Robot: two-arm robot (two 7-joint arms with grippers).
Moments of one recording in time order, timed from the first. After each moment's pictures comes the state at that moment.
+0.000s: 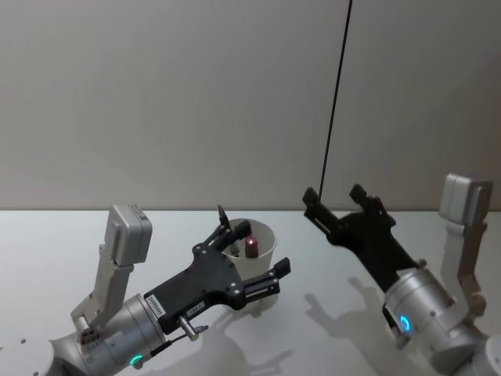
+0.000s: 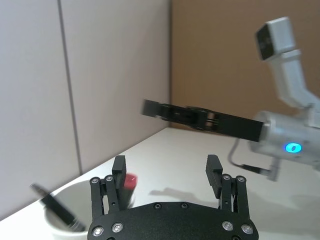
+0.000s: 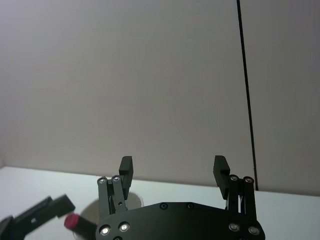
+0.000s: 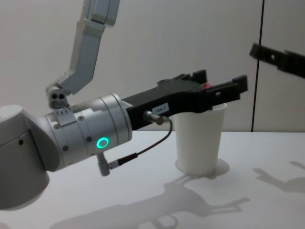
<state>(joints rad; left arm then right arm) -0.43 0.24 0.52 -1.36 -0.54 -0.16 -0.66 0.16 0.29 -0.22 -1.68 0.53 0.04 0.12</state>
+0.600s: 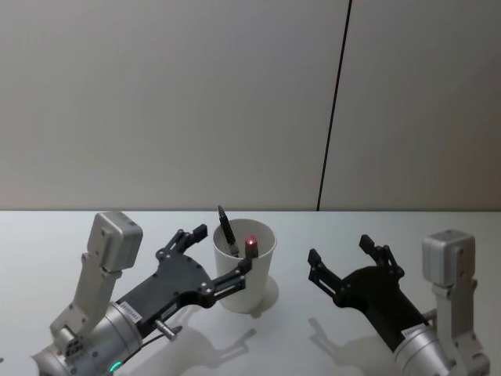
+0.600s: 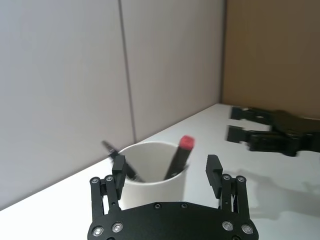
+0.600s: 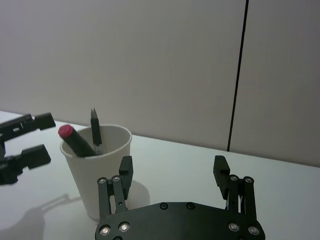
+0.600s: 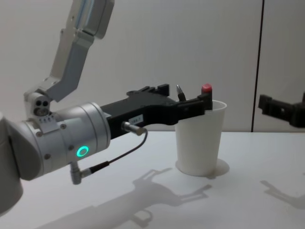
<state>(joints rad) -0.36 0.29 0.50 -1.45 -0.42 -0.10 -0.43 0.01 0.33 -0.23 -1.76 0.32 0.03 0.07</state>
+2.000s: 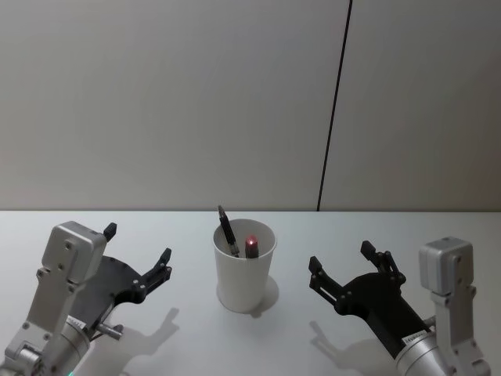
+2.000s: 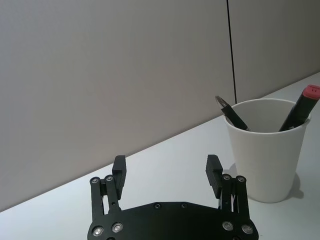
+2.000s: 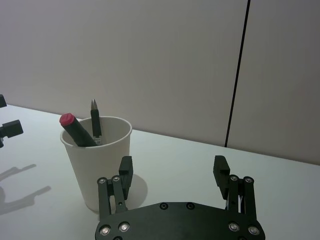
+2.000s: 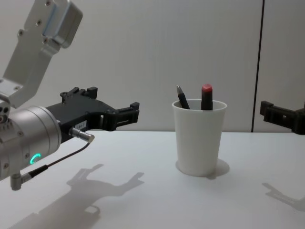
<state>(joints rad) -0.24 0.38 0.45 -1.63 -0.20 0.01 -0.01 -0.01 0.34 -0.23 -1.77 0.29 0.03 0.07</state>
